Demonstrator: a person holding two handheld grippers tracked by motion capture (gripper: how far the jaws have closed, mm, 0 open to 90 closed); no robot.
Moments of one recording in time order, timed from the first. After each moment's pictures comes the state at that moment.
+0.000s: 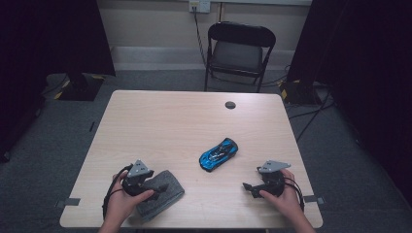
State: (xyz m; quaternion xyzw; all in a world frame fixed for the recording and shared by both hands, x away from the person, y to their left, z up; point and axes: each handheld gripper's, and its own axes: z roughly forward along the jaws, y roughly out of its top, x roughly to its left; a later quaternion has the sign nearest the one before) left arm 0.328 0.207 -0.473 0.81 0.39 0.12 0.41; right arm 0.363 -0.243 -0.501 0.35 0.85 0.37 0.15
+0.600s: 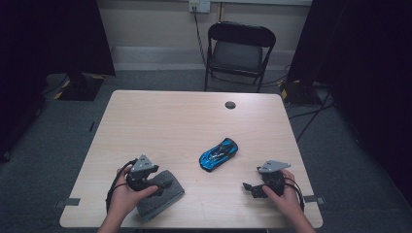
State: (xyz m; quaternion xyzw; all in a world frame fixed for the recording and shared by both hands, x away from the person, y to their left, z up) left arm 0.341 0.190 -0.458 0.82 0.37 0.11 0.42; right arm 0.363 -0.243 -0.501 0.35 0.85 0.37 0.15
